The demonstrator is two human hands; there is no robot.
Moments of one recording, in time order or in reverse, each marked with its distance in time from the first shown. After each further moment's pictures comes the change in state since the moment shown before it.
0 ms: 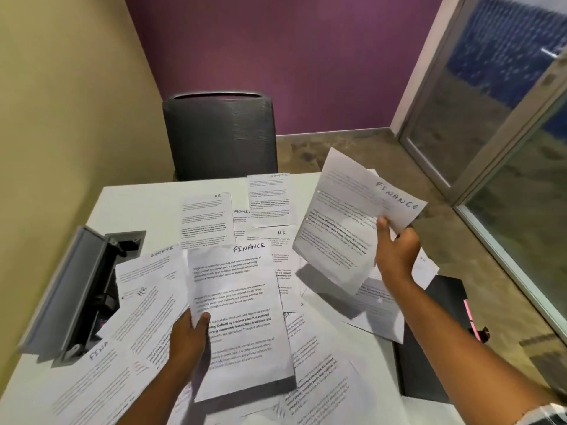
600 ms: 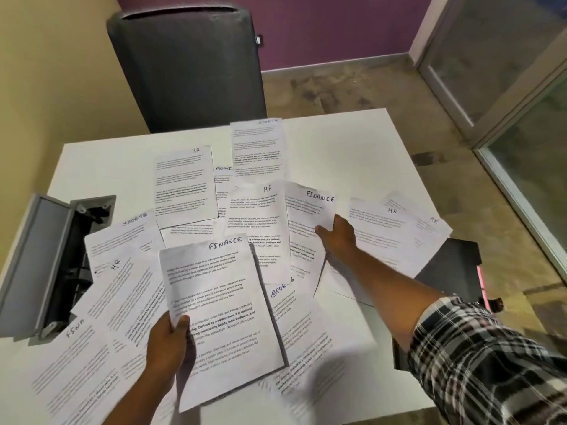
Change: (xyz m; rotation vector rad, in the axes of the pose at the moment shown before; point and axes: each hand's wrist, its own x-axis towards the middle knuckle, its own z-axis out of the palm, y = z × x) left_hand -0.007 -0.032 0.023 0.119 0.036 -0.180; right_hand 0.016 0.176 0.100 -0.388 -0.510 0.308
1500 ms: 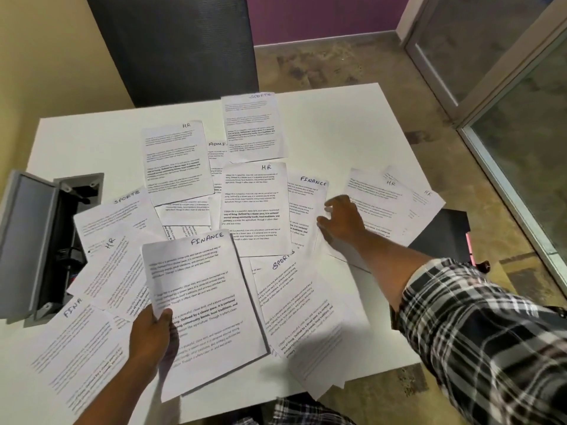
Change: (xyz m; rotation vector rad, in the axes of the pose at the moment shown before) left_hand 0.008 -0.042 -0.038 0.073 -0.032 -0.040; right_hand -0.011 0.026 -0.020 -0.558 -0.079 -0.202
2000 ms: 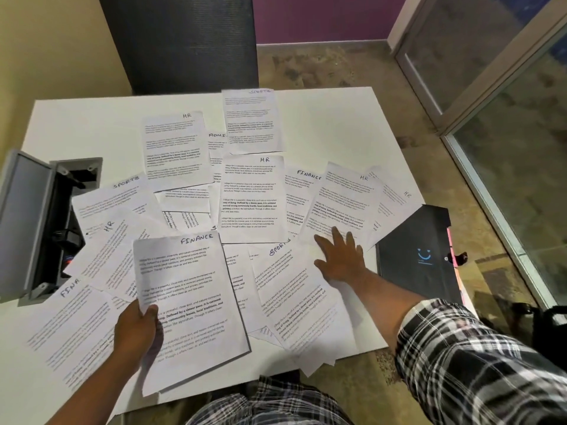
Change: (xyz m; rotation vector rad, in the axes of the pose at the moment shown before) left_hand 0.001 -0.032 -0.026 0.100 -0.006 0.029; right_hand -0.106 0.032 0.039 -0.484 -0.277 0.001
